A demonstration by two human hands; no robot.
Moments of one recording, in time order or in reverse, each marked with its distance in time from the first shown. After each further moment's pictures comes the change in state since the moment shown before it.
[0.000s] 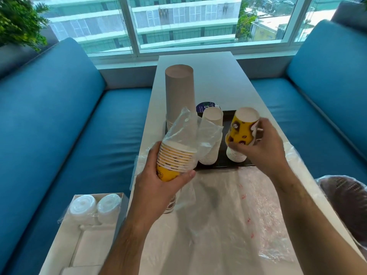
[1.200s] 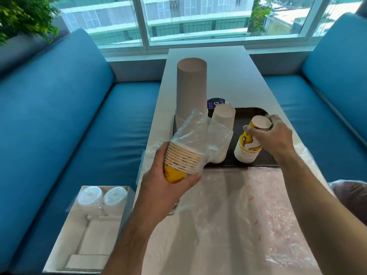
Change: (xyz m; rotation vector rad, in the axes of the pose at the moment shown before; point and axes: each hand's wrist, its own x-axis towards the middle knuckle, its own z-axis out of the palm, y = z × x) left_hand 0.000 -0.006 -0.003 0.081 -0.031 -0.060; right_hand 0.056 0.033 0.016 -0.142 0.025 0.211
